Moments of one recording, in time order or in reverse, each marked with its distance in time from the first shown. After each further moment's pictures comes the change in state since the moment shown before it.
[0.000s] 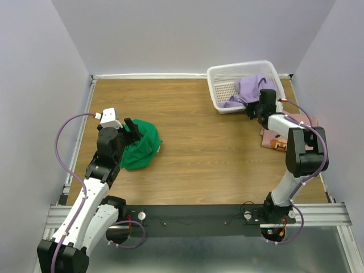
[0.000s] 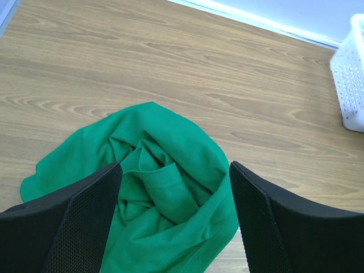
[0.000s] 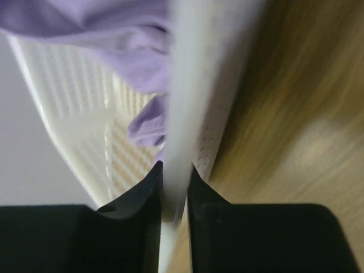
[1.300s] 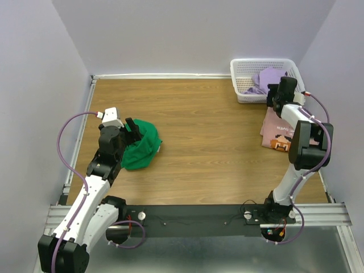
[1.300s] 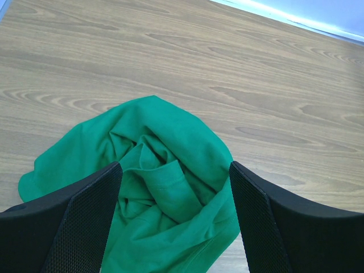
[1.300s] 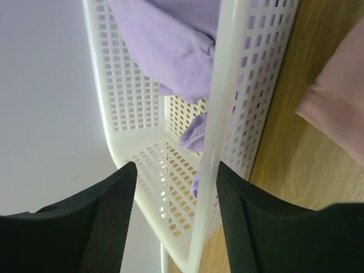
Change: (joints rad) left arm 0.000 0.039 0.000 0.003 0.000 0.001; right arm -0.184 0.105 0.242 -0.044 0.115 0.080
